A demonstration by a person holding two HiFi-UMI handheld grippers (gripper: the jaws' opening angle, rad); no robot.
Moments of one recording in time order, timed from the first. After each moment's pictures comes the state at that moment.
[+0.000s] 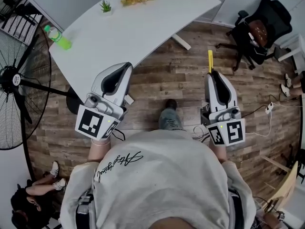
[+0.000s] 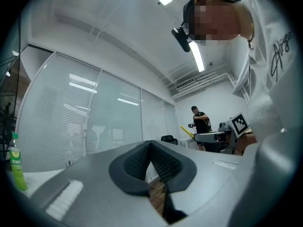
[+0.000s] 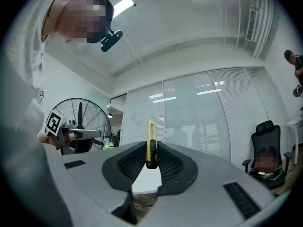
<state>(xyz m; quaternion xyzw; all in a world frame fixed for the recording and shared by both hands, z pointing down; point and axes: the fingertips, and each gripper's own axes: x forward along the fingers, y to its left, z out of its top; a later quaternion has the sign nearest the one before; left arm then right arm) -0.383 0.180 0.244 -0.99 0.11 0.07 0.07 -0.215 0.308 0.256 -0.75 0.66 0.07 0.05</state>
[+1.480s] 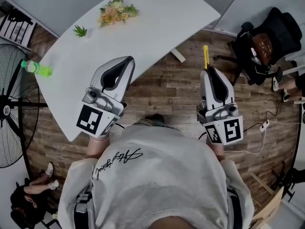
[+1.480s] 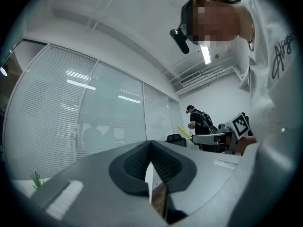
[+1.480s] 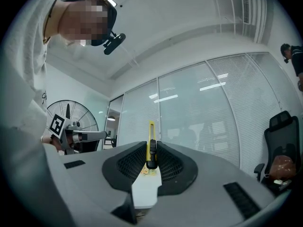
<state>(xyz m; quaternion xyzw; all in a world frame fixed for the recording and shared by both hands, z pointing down) -0.148 0.071 0.229 -0.99 0.13 0.06 0.07 0.005 0.180 0.246 -0.72 0.69 0.06 0.07</state>
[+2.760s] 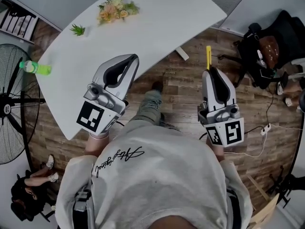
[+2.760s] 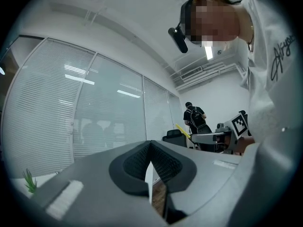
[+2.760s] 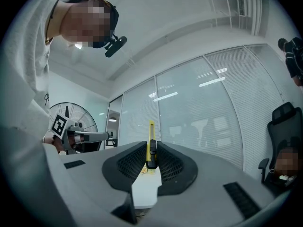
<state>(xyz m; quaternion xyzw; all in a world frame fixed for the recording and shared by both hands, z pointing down) -0.103 0.054 0.242 -0.99 0.12 0.03 0.06 0.043 0.158 0.262 -0.70 0.70 0.04 0.08</state>
